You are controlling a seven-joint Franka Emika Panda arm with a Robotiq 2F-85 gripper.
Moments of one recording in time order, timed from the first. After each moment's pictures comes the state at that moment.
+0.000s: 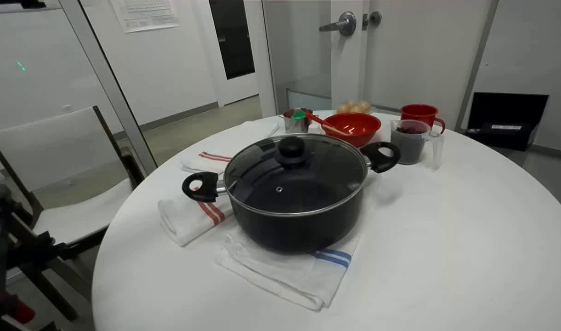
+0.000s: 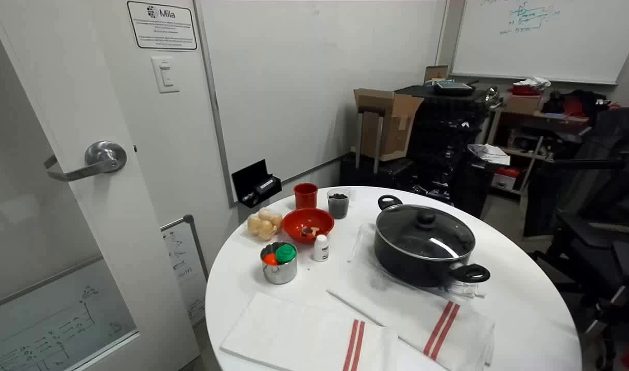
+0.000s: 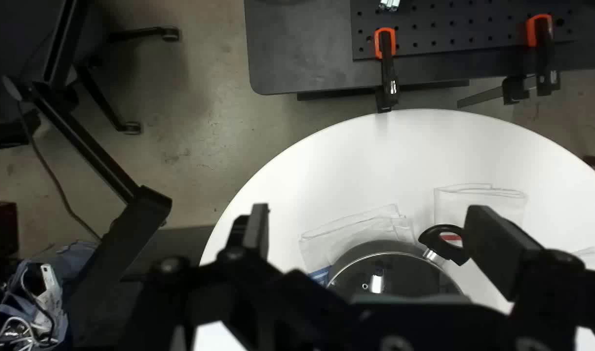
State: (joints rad) arm -0.21 -0.54 -0.20 -2.32 -0.28 1.62 -0.23
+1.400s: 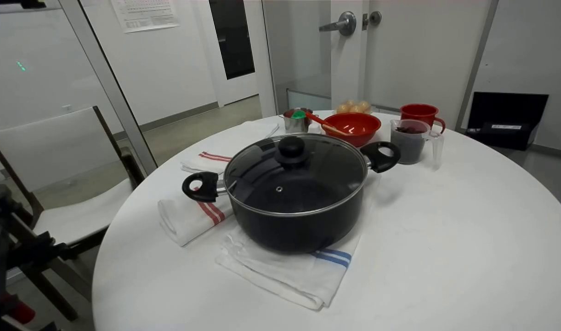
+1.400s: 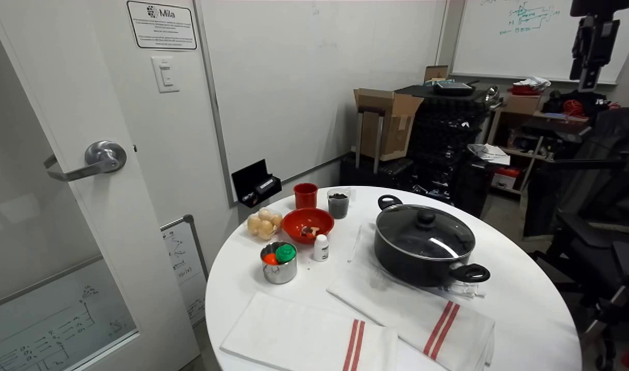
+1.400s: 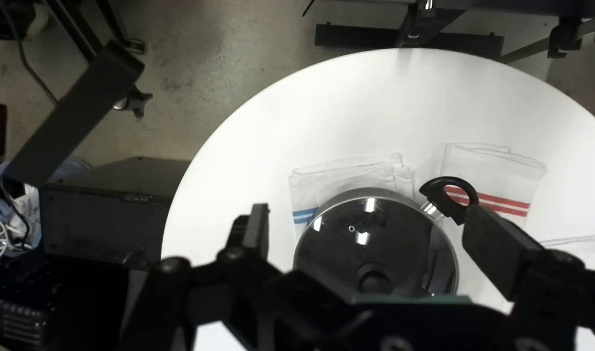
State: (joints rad) arm -0.13 -0.36 -0.20 -2.32 -0.29 1.89 -0.30
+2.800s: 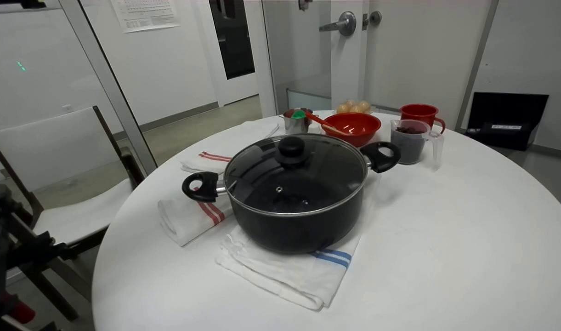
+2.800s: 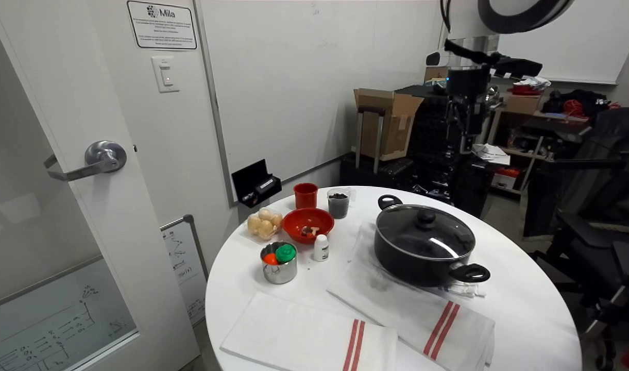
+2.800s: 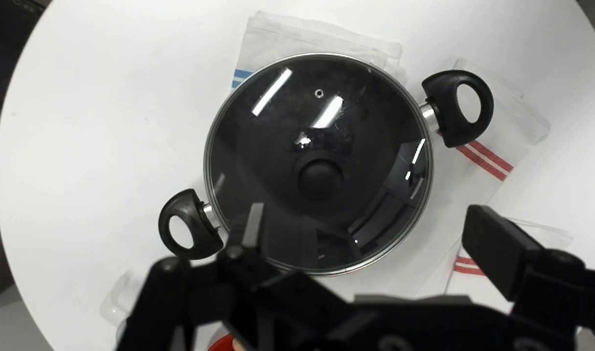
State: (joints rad) arm -0.11 0.21 -0.11 -2.04 -0.08 2.18 -0.69
